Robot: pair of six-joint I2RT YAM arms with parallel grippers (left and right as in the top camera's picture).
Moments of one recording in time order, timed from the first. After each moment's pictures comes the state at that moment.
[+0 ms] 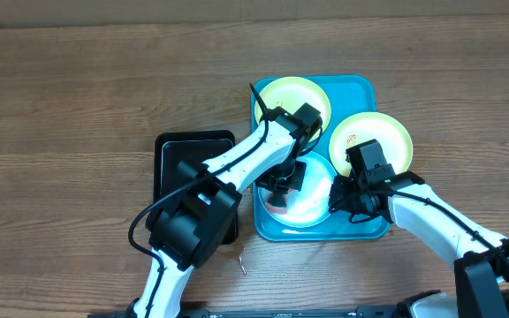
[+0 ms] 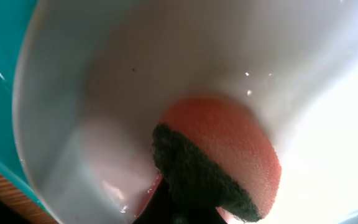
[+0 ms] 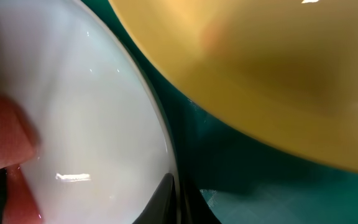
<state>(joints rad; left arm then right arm) -0.68 2.18 1.62 -1.10 0.08 -0.44 0.33 1.52 0.70 -0.46 -0.16 0.57</state>
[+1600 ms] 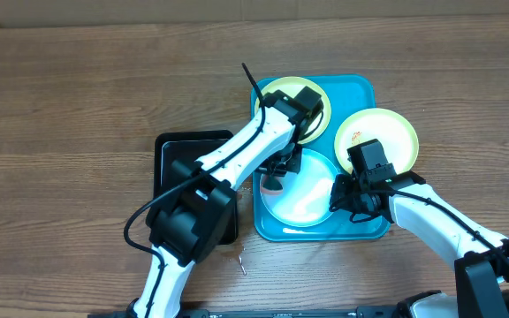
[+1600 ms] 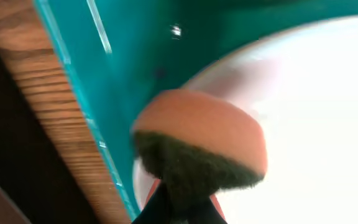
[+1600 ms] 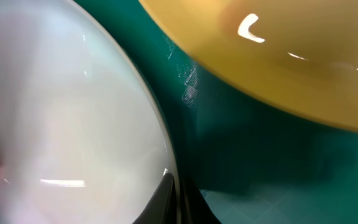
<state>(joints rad) -0.66 2.19 1.77 -1.22 -0.04 -0.54 0.32 1.52 0.70 -0.46 -0.15 0.59</state>
